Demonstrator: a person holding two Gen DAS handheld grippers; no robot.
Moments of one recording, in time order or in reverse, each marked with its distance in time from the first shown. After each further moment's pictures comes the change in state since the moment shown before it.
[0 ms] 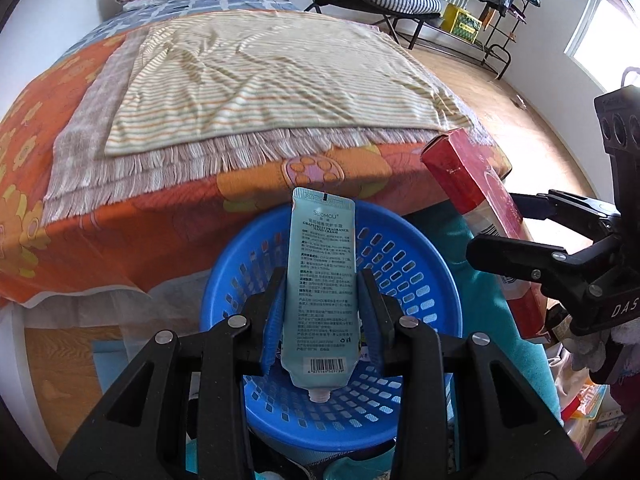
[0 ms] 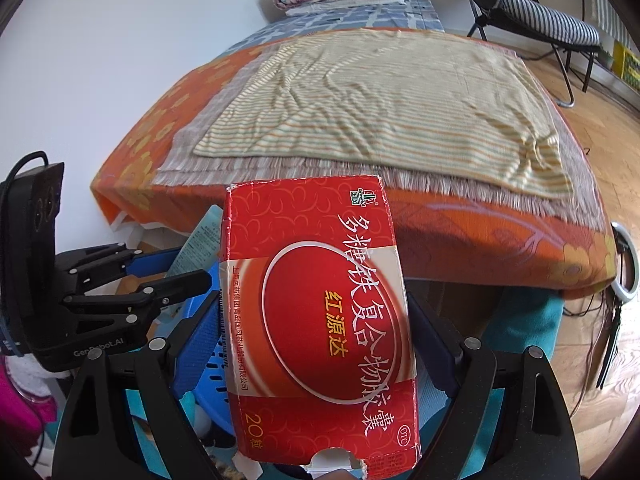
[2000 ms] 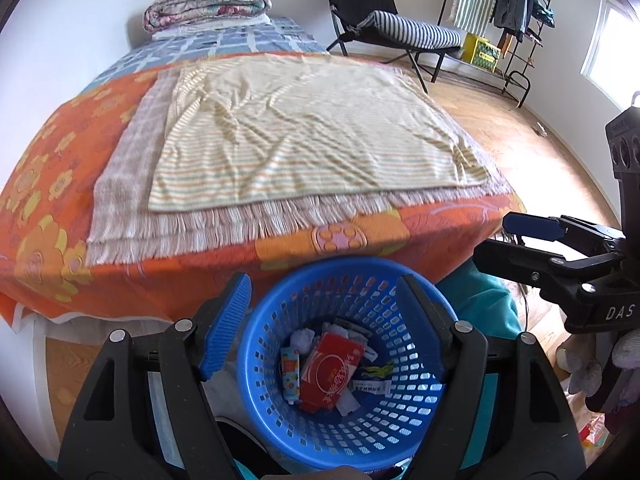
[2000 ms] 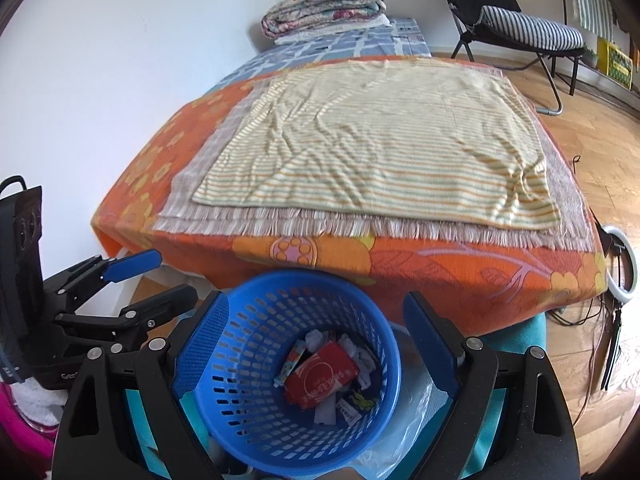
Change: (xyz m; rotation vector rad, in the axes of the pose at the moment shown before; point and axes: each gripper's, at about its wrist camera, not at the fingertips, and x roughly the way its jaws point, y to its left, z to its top) left arm -0.037 0.002 0.039 -0.025 -0.132 0.097; right arm -0.020 -0.003 0.029 0.043 -0.108 -0.009
